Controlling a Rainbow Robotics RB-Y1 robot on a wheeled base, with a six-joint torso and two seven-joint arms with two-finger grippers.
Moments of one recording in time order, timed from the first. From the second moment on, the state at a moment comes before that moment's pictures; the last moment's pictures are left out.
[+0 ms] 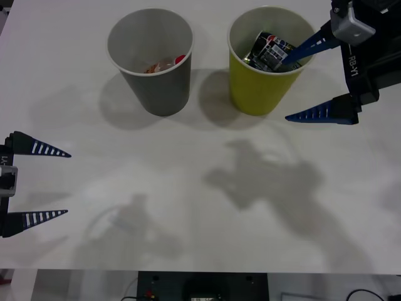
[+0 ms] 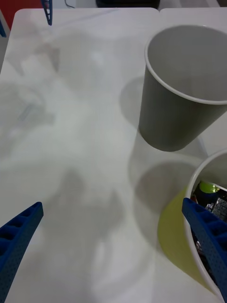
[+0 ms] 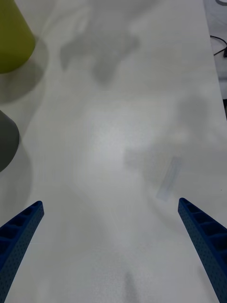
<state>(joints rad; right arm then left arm) -0.68 -0.90 -0.01 -1.80 1.52 -1.56 -0.59 0.26 1.13 0.26 -2.01 -1.31 -1.13 -0.09</state>
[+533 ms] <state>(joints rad) -0.34 -0.96 -0.21 -1.91 1.47 -1.57 -0.38 0.26 1.13 0.26 -2.01 -1.31 -1.13 -0.09</state>
